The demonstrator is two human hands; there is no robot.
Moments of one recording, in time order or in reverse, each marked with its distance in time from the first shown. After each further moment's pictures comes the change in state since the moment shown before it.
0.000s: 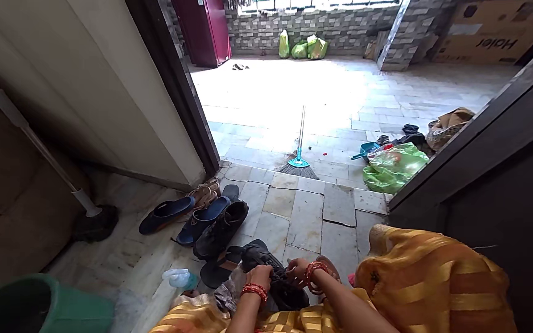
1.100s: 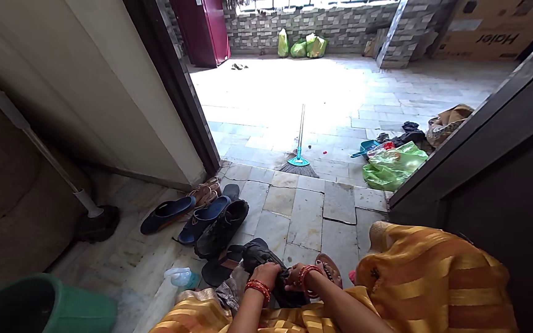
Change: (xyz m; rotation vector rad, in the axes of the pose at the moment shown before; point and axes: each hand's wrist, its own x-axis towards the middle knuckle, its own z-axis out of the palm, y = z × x) left_hand -0.001 0.009 -0.002 0.105 -0.013 0.216; right_hand -0.018 -0.012 0.024 0.006 0.070 0.140
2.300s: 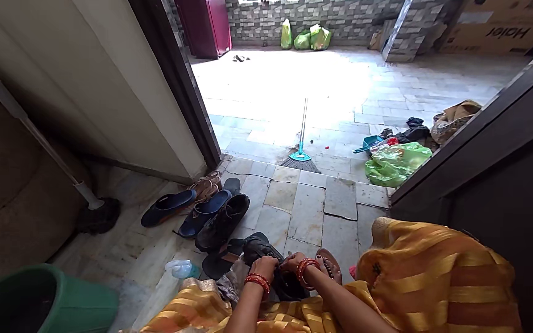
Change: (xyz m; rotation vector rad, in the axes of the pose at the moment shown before) left_hand 0.002 -0.005 0.001 -0.042 0.001 -0.076; right_hand 0.014 -0.002 0.002 0.017 0.161 -0.123
